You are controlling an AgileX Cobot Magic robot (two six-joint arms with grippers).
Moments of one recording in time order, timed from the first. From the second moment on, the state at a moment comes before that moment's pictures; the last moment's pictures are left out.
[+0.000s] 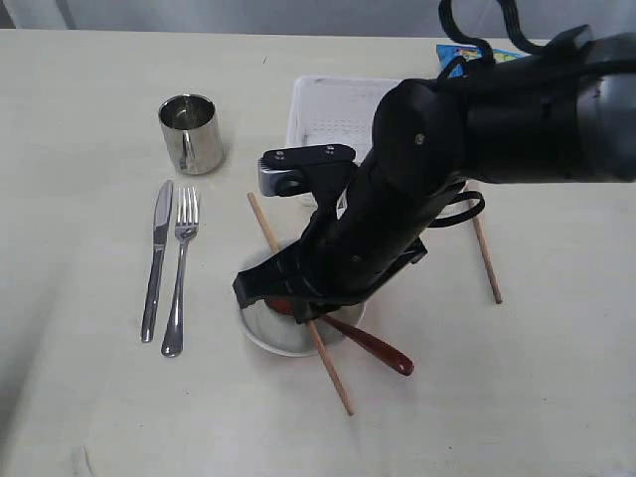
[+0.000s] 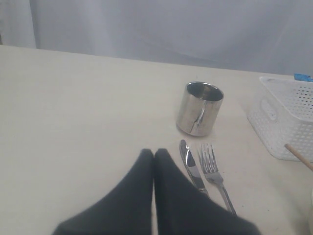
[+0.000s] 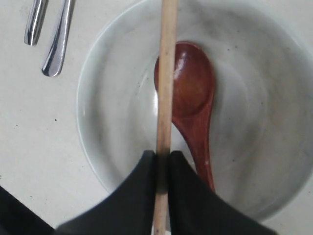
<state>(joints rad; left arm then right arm) -0.16 0.00 0.00 -0.02 0.33 -0.16 0.84 1.71 -0.96 0.37 0.66 0.08</state>
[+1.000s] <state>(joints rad) -0.16 0.00 0.00 -0.02 0.33 -0.16 0.84 1.43 -1.11 -0.07 0.81 0.34</state>
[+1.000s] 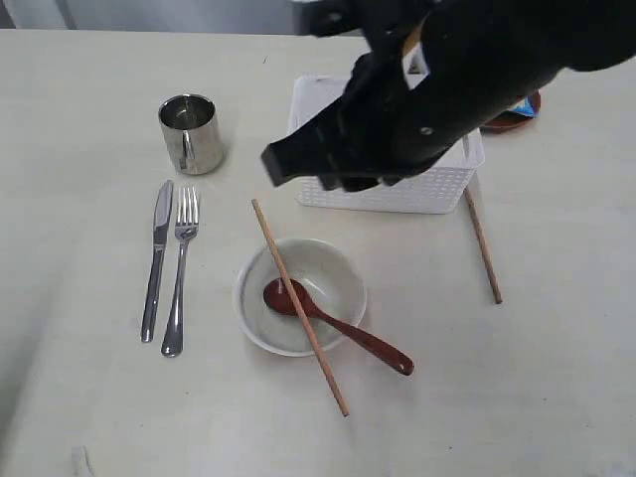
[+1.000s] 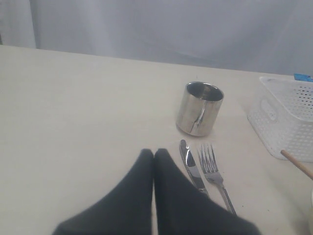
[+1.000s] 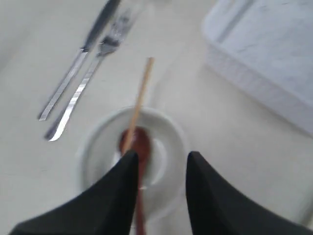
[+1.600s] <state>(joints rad) -0.16 0.00 0.00 -0.02 0.33 -0.16 0.41 1.49 -0.71 -0.18 0.66 0.27</state>
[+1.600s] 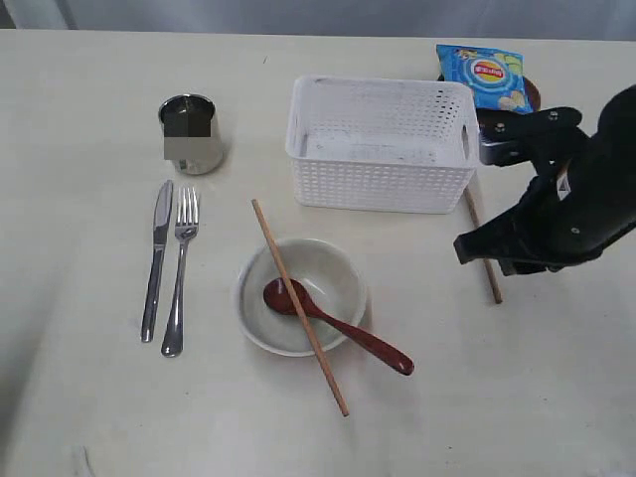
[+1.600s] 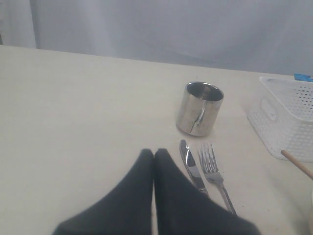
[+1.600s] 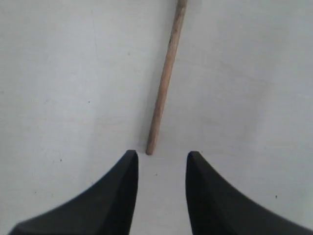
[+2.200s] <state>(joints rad) -0.16 0.00 0.00 -0.02 0.33 -0.16 0.34 1.82 -0.85 -0.08 0.63 0.17</state>
